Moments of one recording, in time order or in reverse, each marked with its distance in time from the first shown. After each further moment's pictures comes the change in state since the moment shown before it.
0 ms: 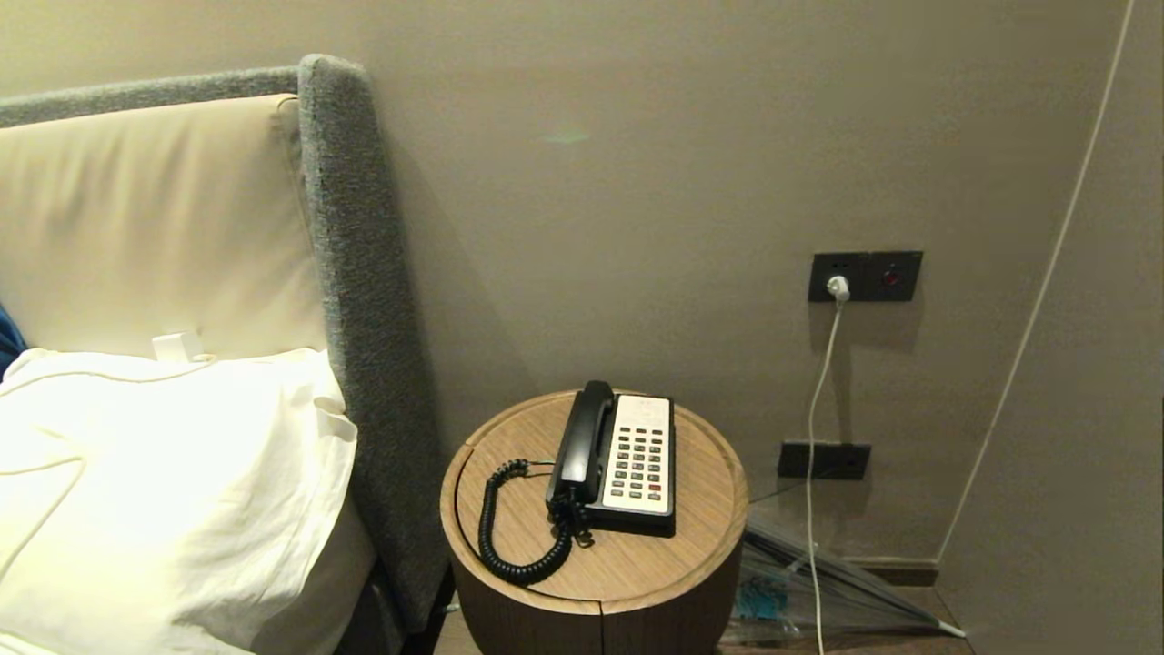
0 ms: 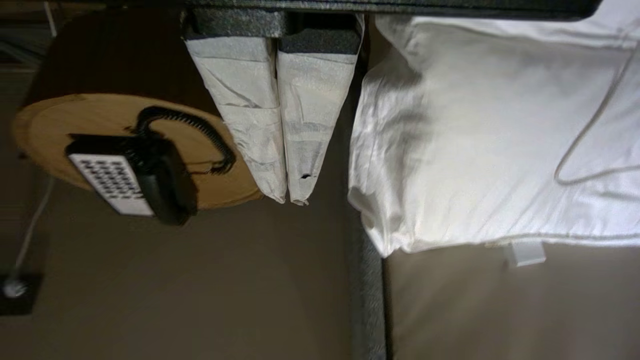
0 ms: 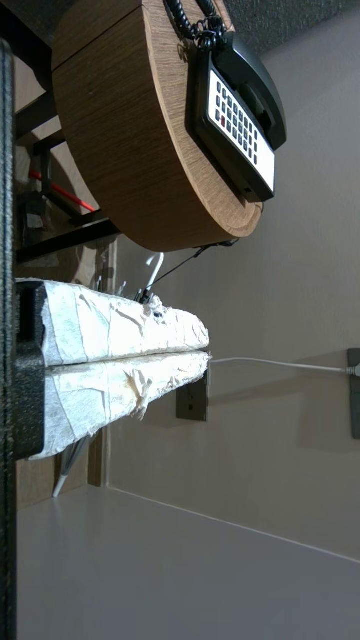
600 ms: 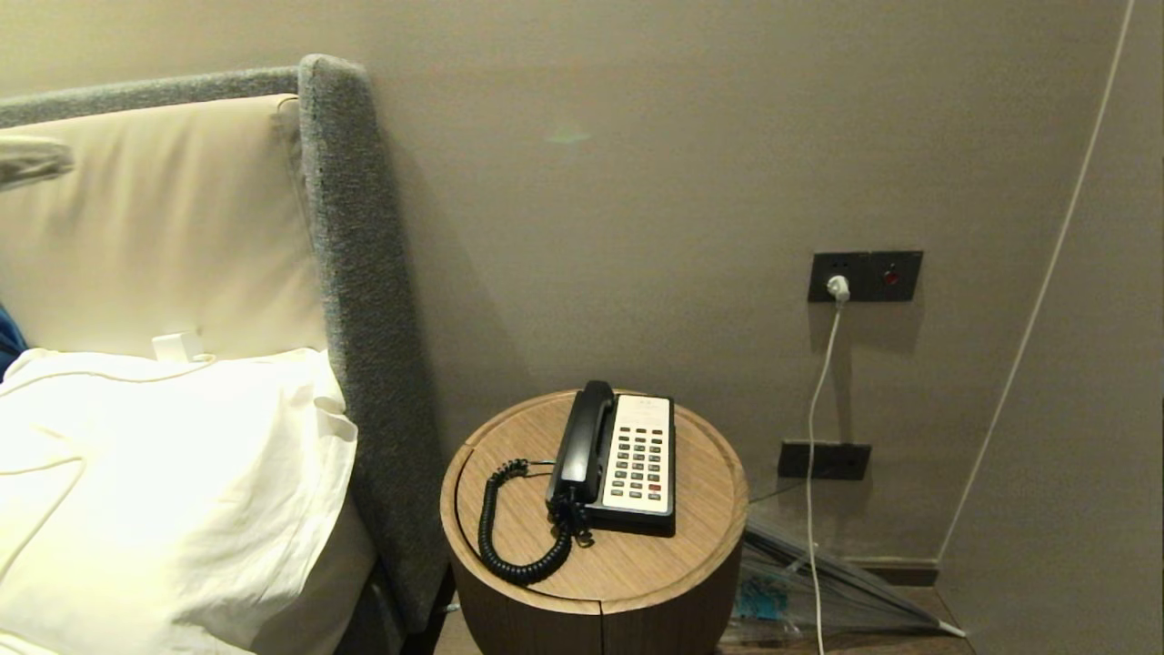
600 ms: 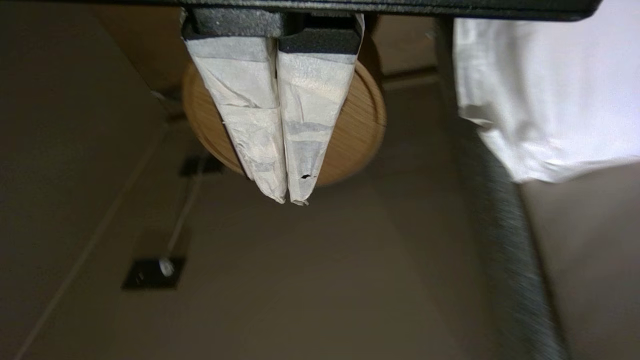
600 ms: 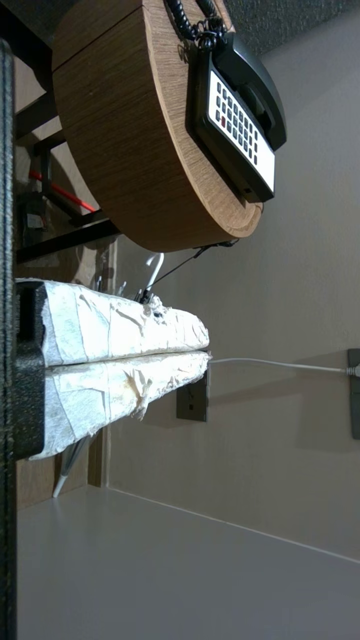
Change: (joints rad) left arm -0.113 1.002 -1.092 0.326 -0.205 -0.118; right arm 0.000 0.000 0.000 0.000 0.000 0.000
